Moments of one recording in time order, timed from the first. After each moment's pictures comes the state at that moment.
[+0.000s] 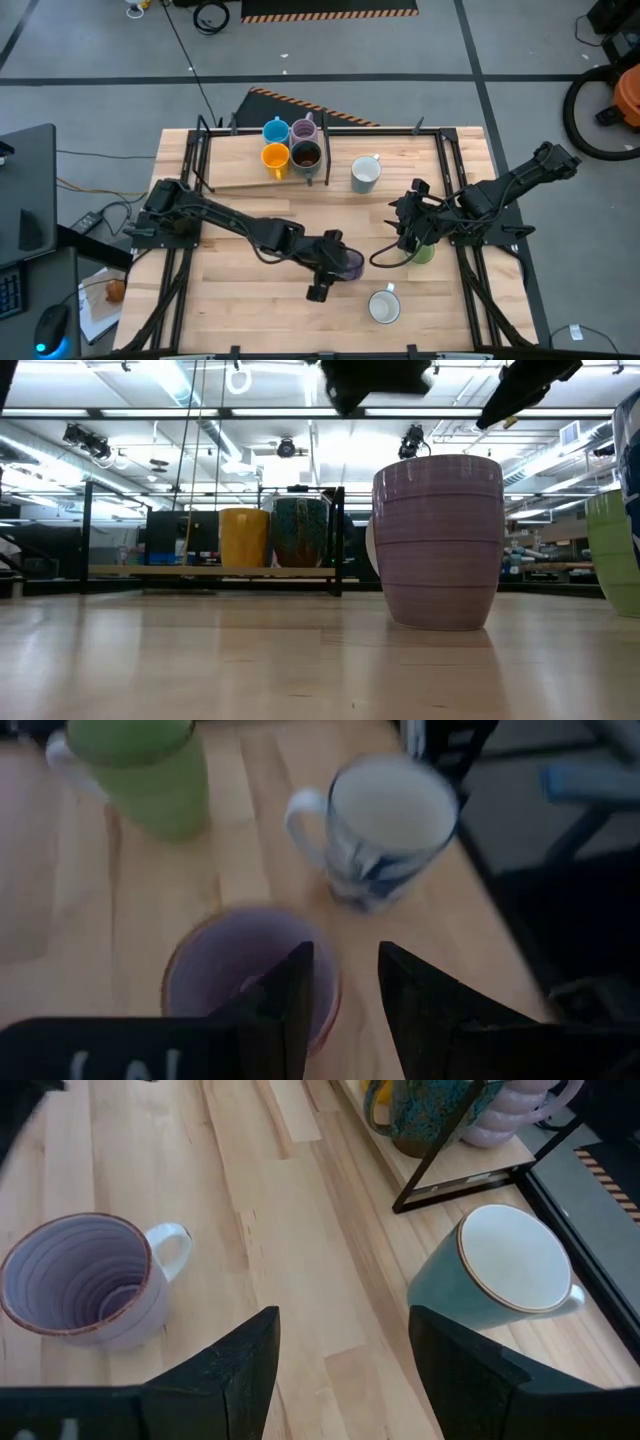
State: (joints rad) left arm -0.31 1.89 1.50 -0.27 0.02 -0.08; right arm 0.45 1.09 0.97 -0.85 0.63 0.52
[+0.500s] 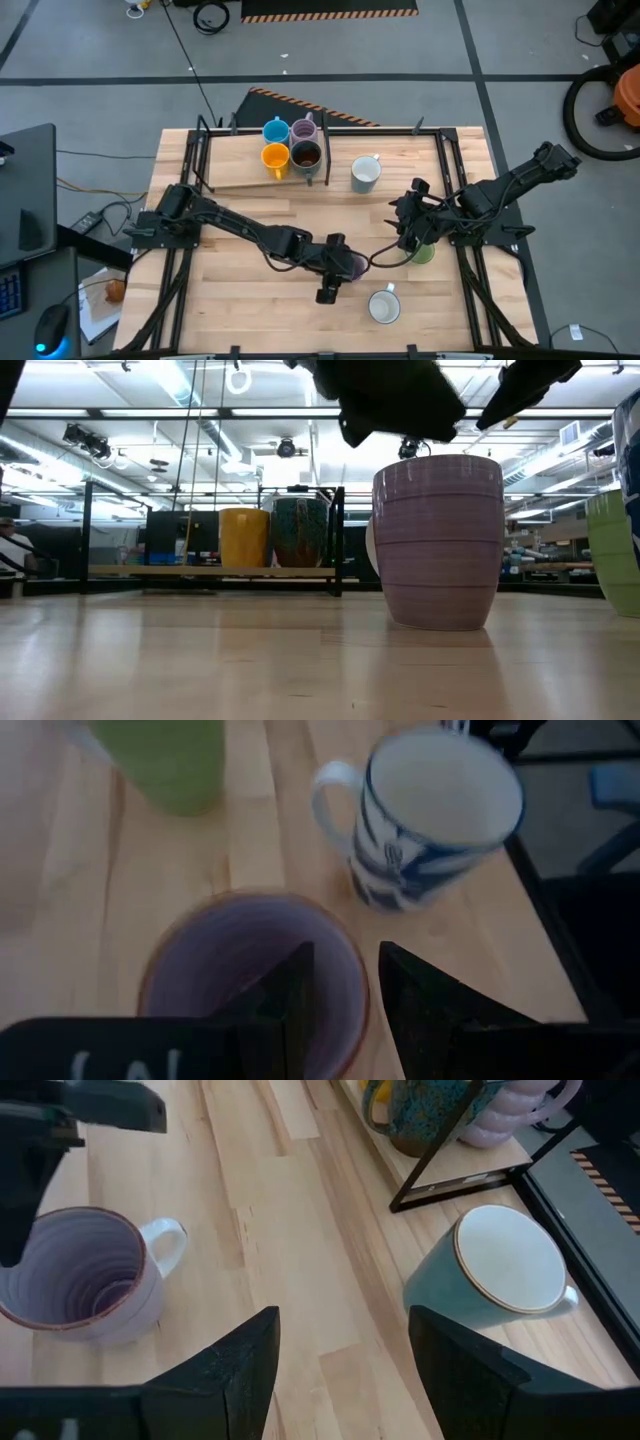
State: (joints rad) left arm -0.32 1.98 1.51 -0.23 -0.05 -0.15; right arm 0.45 1.09 0.97 -0.86 0.63 0.50
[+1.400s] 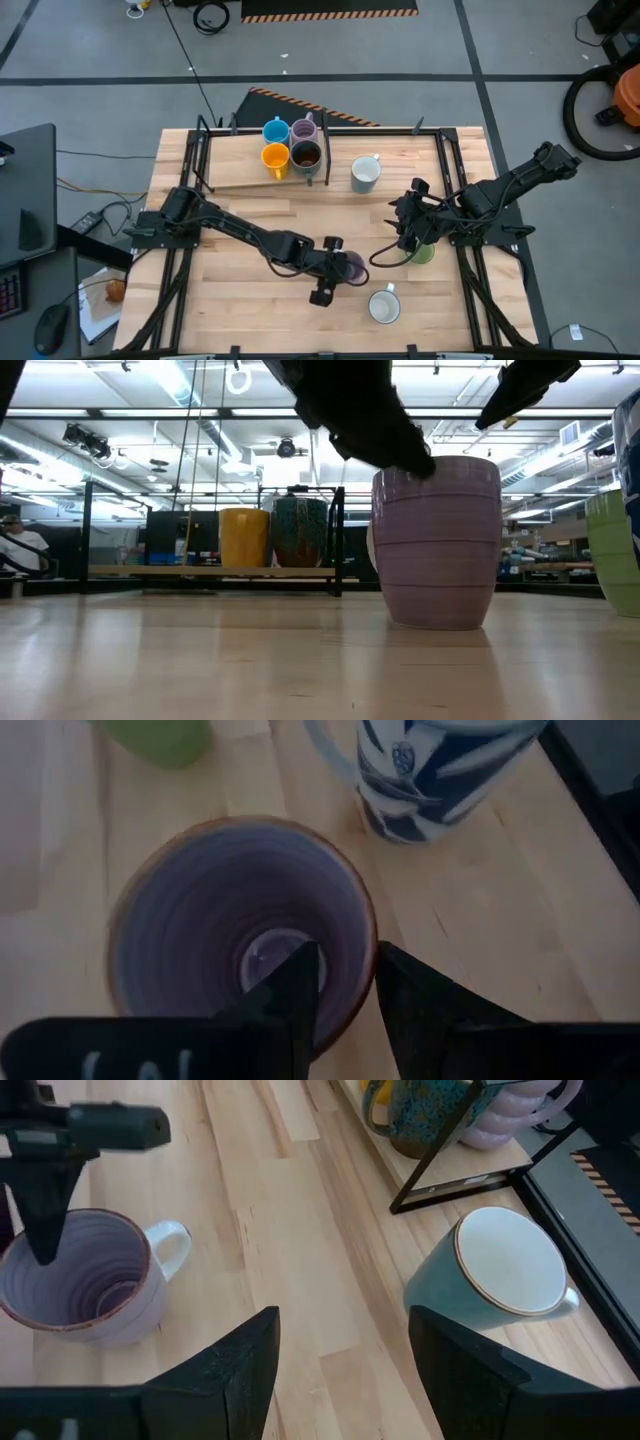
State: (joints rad) left arm -0.33 2.01 1.51 -0.31 -0.10 -0.03; right arm 0.45 1.09 0.97 -0.85 0.63 0.50
